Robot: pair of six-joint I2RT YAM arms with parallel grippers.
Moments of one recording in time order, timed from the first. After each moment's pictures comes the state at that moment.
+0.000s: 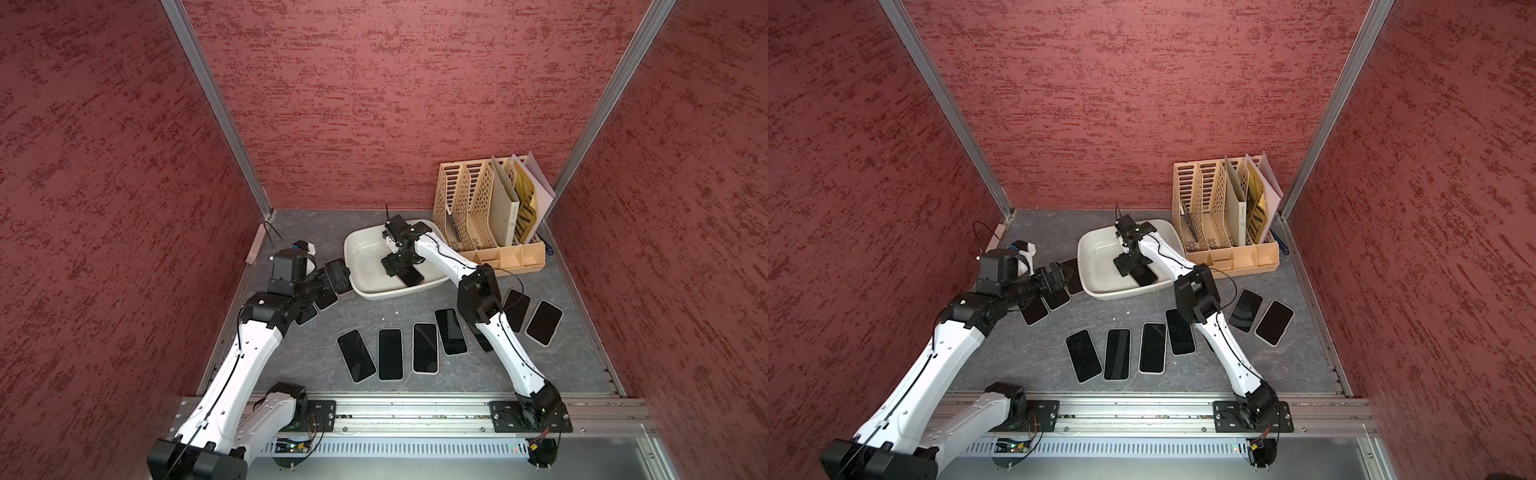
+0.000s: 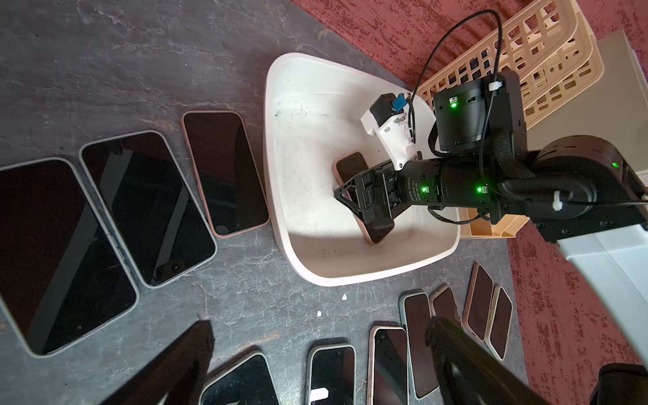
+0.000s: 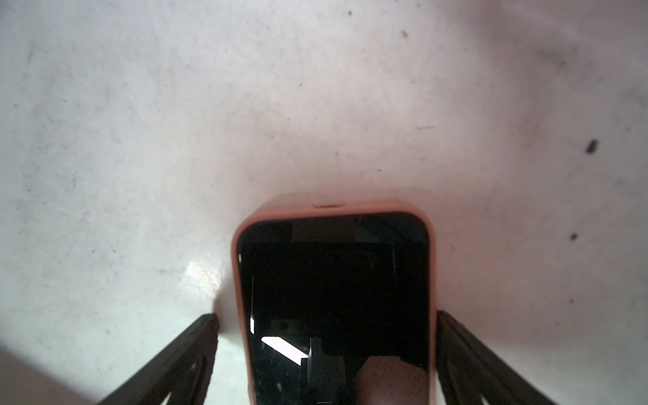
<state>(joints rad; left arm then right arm) -0.18 0.96 0.92 -0.67 0.21 -0.59 0.59 2.65 2.50 -1.11 -0.04 0.04</state>
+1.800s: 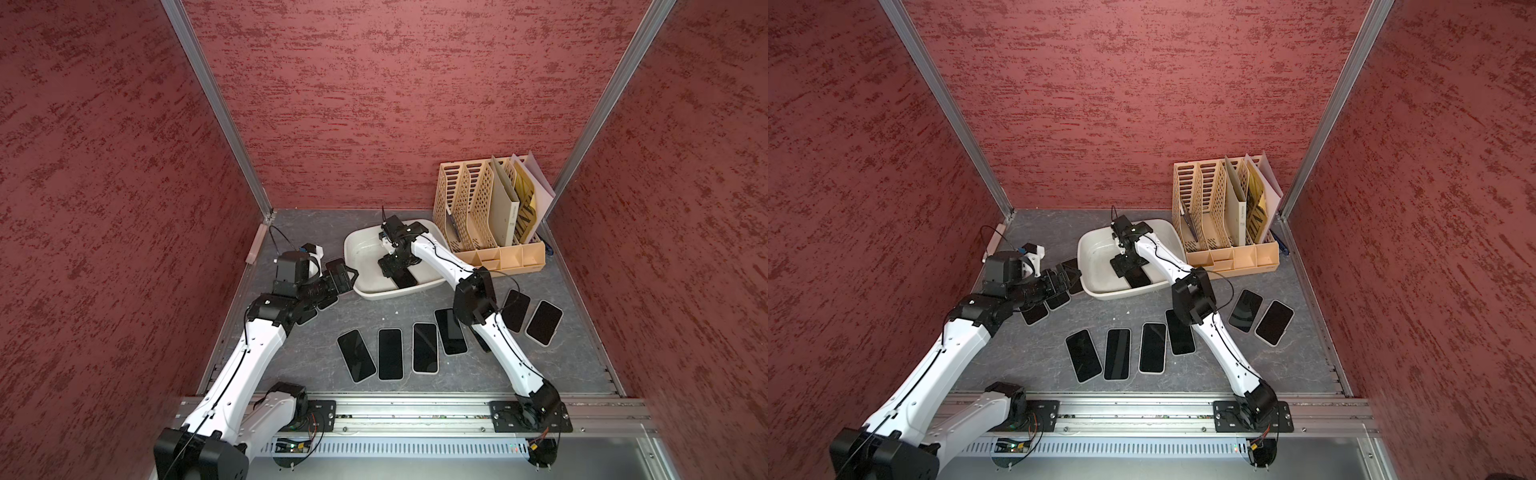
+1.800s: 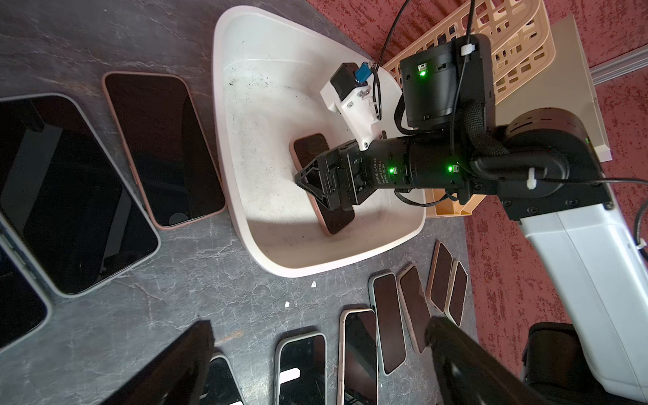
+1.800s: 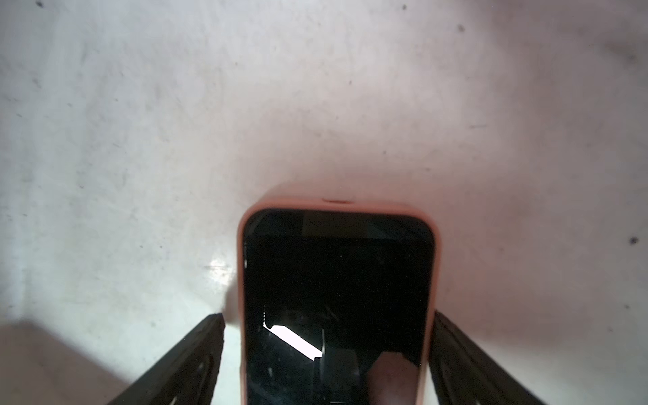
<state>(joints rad) -0.17 0.99 0.85 -0.55 0.37 -0.62 0.62 2.70 2.61 -1.20 -0.04 0.06</state>
